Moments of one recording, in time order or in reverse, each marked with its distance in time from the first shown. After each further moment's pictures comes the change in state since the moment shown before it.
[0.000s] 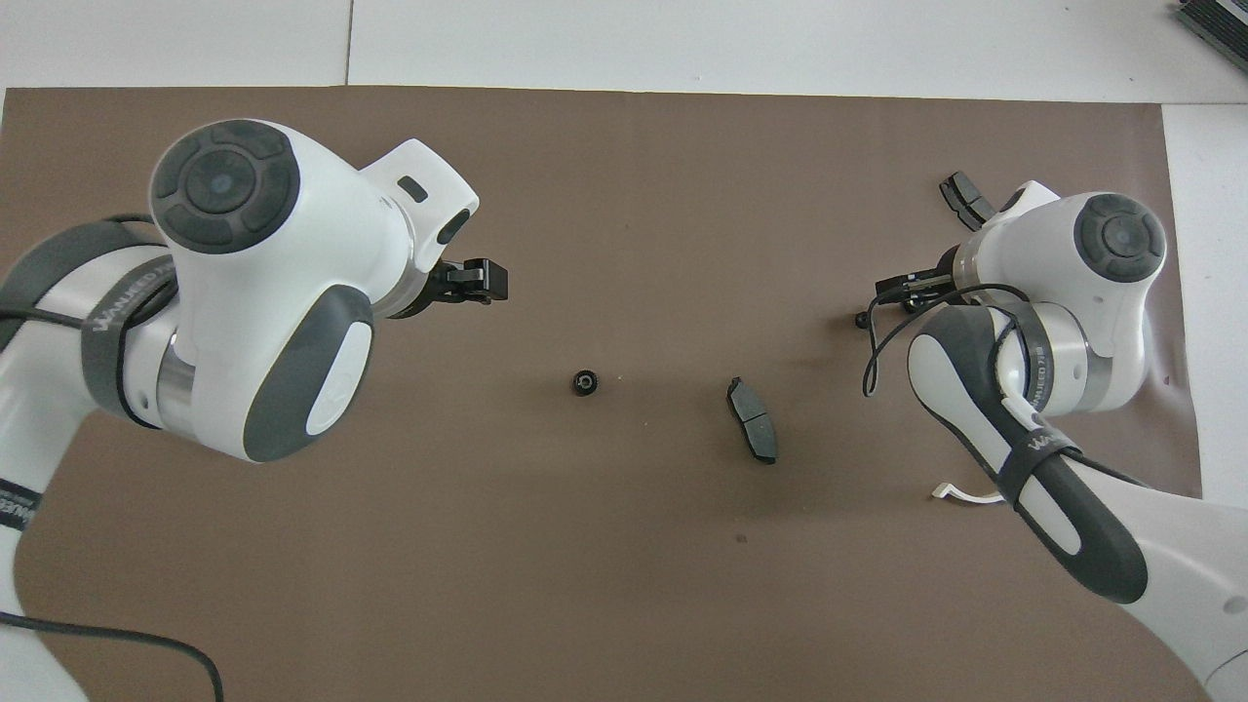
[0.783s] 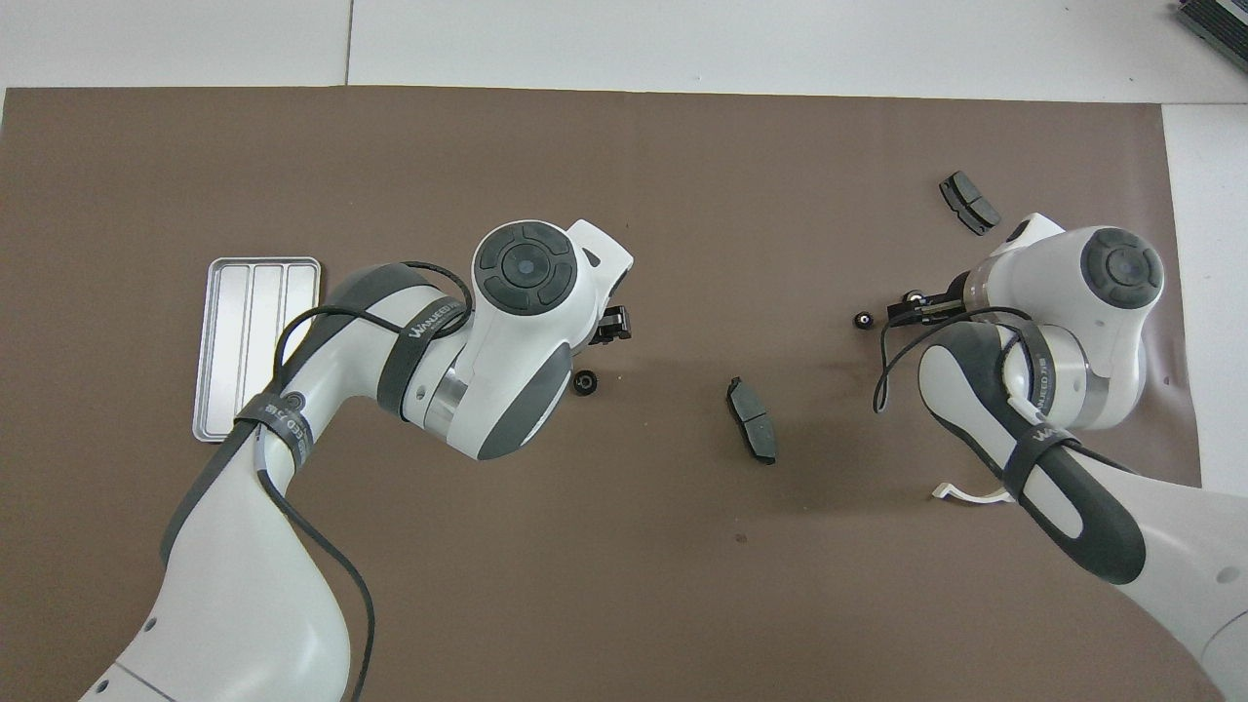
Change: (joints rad) left arm -0.112 0.173 0.001 -0.037 0.015 0.189 -0.240; right arm -0.045 0.025 0.009 -0.036 0.038 0.065 -0.055
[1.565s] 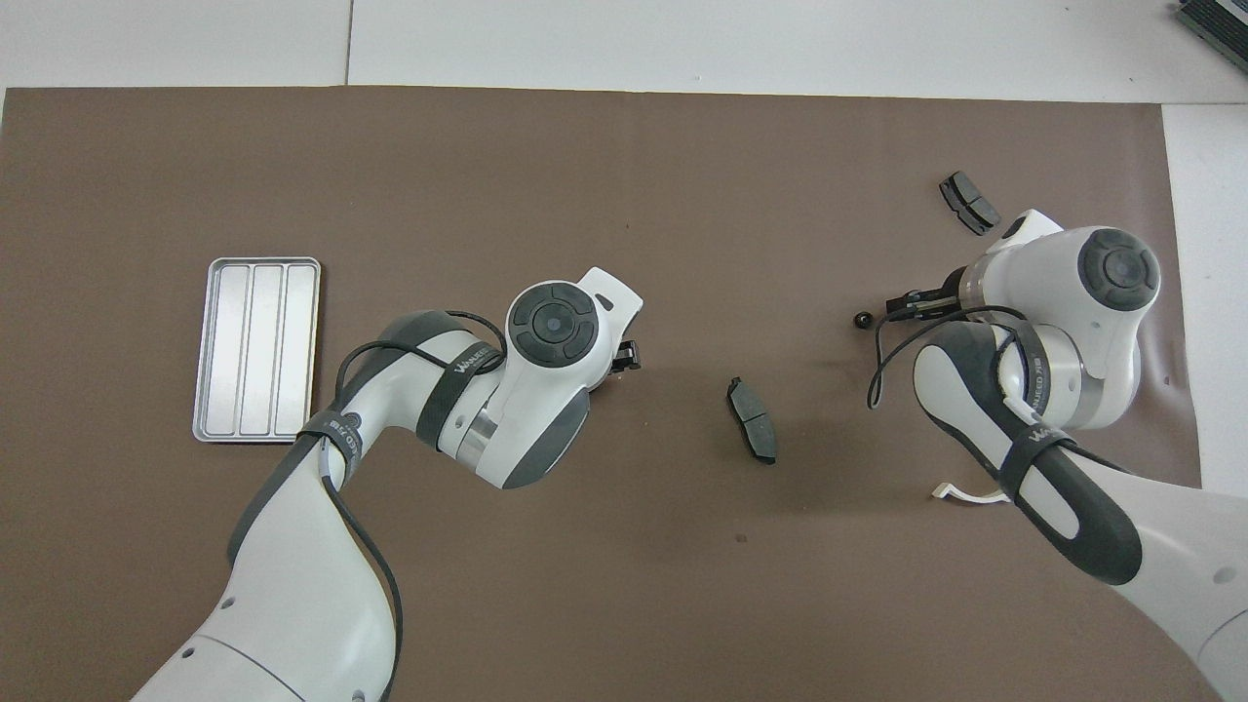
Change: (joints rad) left arm -0.044 0.021 0.000 -0.096 0.000 0.089 -0.027; right arm 0.004 0.000 0.004 0.001 0.059 0.028 0.000
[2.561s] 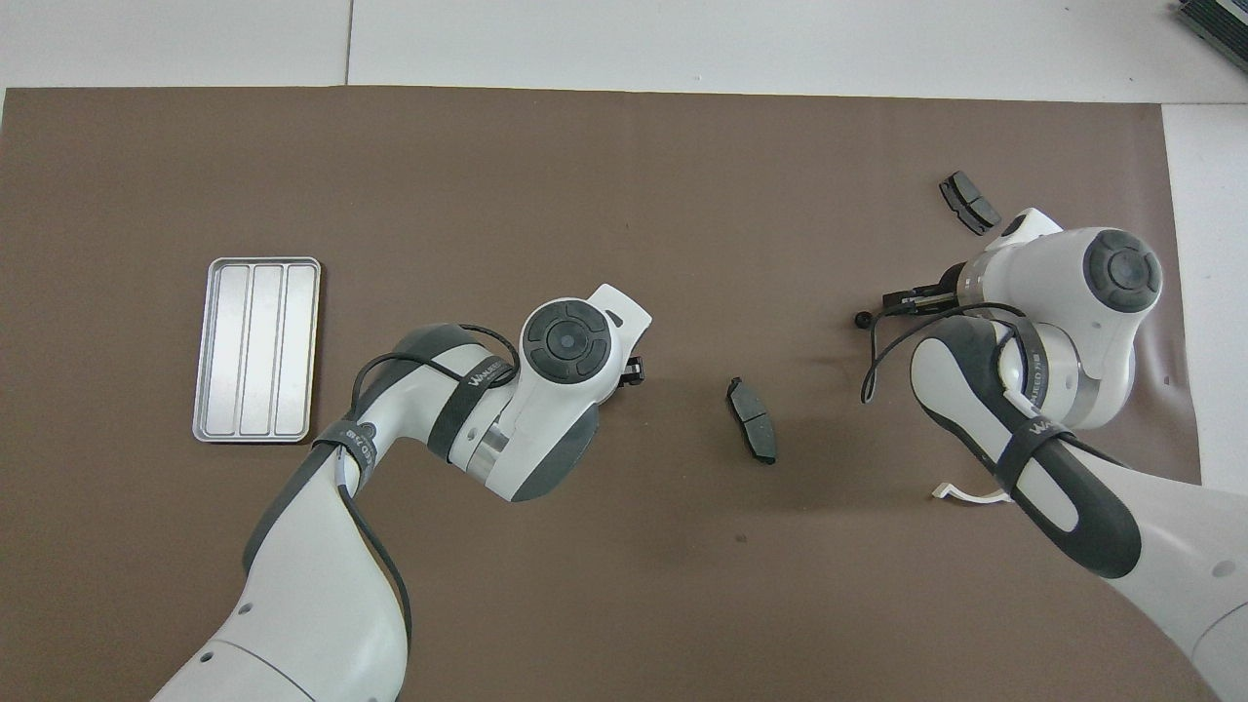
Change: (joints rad) left arm -0.005 -0.001 0.000 -0.018 0.001 0.016 -0.001; right arm 0.000 0.007 0.001 0.004 0.008 0.021 -0.025
